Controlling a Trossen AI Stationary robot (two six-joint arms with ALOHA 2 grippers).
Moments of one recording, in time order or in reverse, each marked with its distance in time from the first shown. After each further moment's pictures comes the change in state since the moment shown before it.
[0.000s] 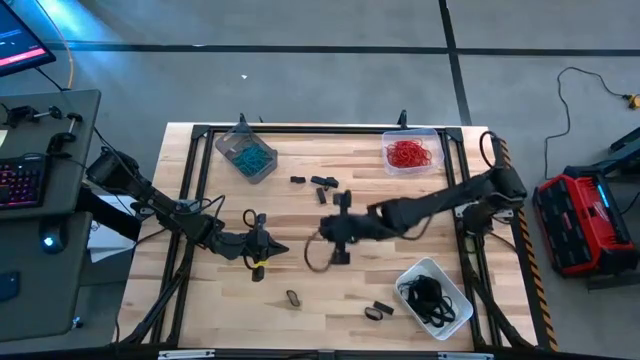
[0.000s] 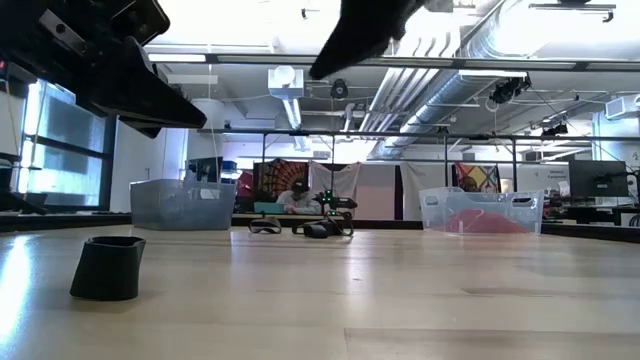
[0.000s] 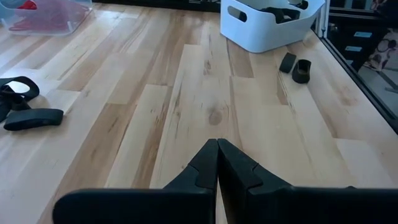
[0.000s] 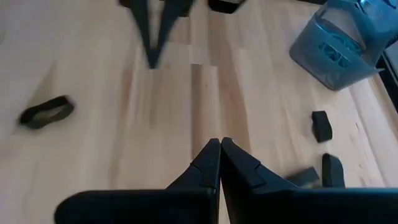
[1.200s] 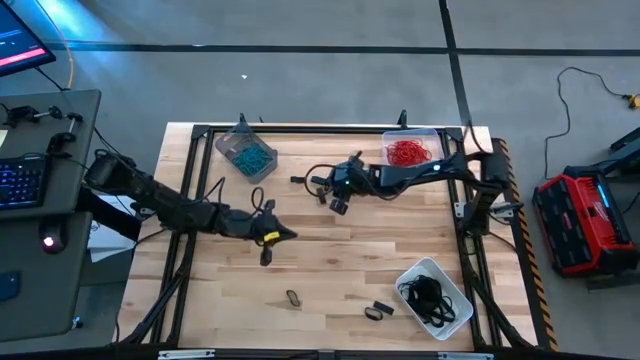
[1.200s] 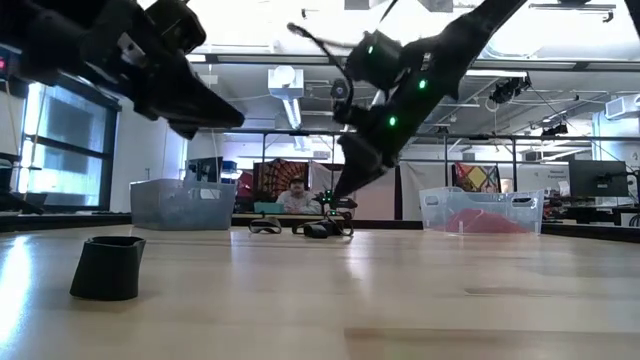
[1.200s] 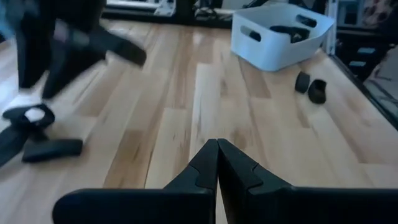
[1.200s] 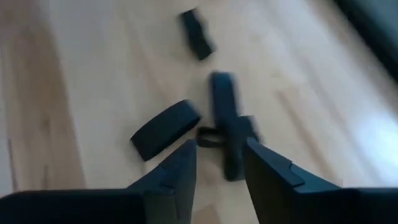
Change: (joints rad) left arm 0.216 0.000 0.000 0.079 0.214 0.120; right arm -0.440 0.070 -0.324 0.364 -0.091 0.001
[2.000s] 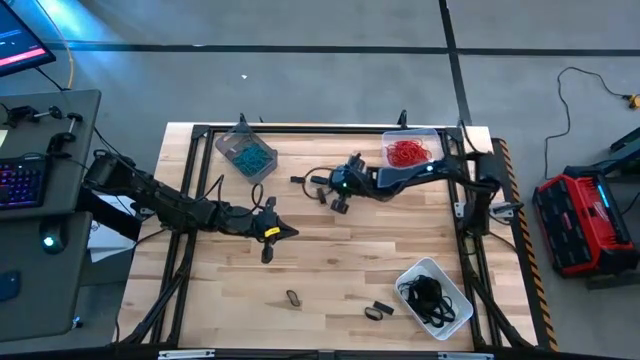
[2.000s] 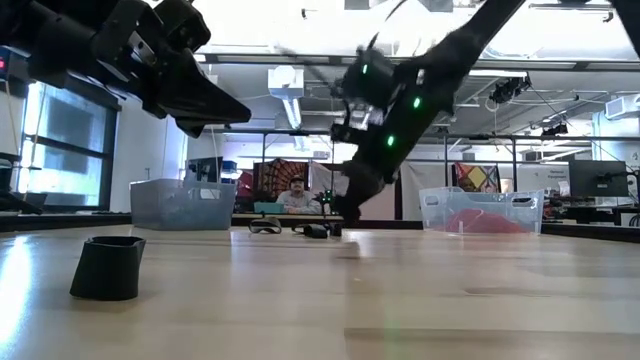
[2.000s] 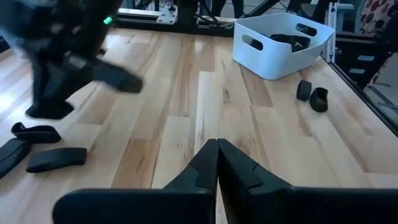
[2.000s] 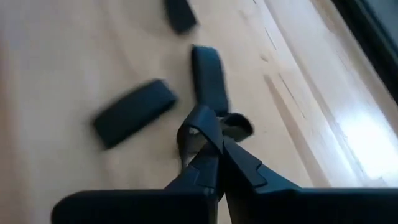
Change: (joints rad) left arm 0.042 0.000 0.000 0.033 0.035 0.021; right arm -0.007 0.069 0.000 0.021 0.056 -0.075
